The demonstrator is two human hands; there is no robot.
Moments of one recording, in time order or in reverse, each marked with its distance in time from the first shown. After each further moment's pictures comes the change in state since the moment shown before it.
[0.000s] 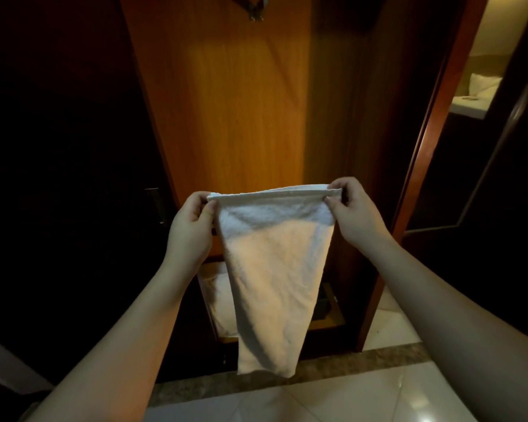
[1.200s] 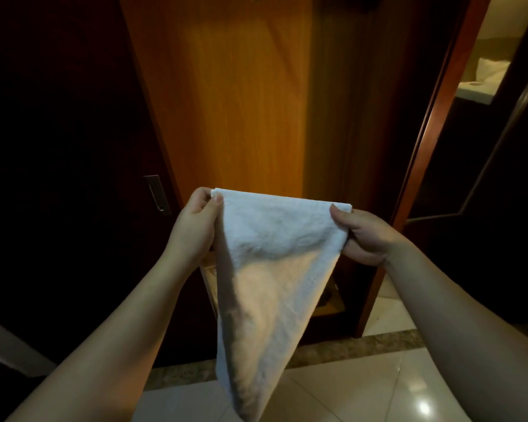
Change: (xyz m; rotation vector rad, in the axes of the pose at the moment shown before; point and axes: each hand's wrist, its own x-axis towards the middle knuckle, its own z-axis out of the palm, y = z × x) left_hand -0.014 0.002 -0.002 -0.076 -0.137 -0.143; right_hand -0.025 0.022 -0.010 0.980 -0.520 0.564
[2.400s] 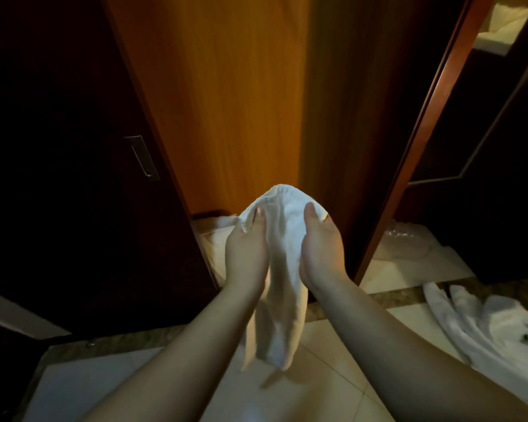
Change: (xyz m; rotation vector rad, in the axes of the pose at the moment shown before) left_hand -0.073 -0.039 0.088 -0.096 0.134 -0.371; right_hand 0.000 0.106 0.072 -0.168 0.647 -0.168
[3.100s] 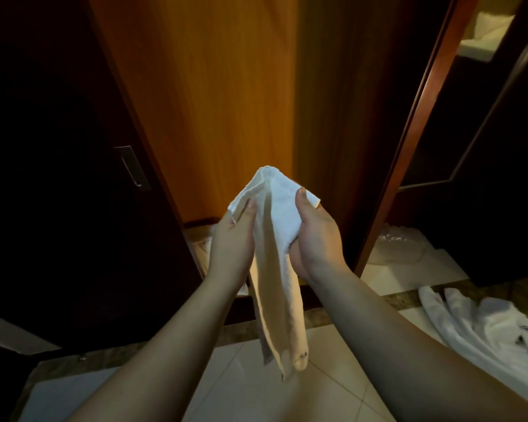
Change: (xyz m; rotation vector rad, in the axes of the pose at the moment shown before) left_hand 0.016 0.022 -0.001 -0.018 -0.131 0.158; right_hand 0.008 -0.028 0.000 0.309 -0.203 0.062
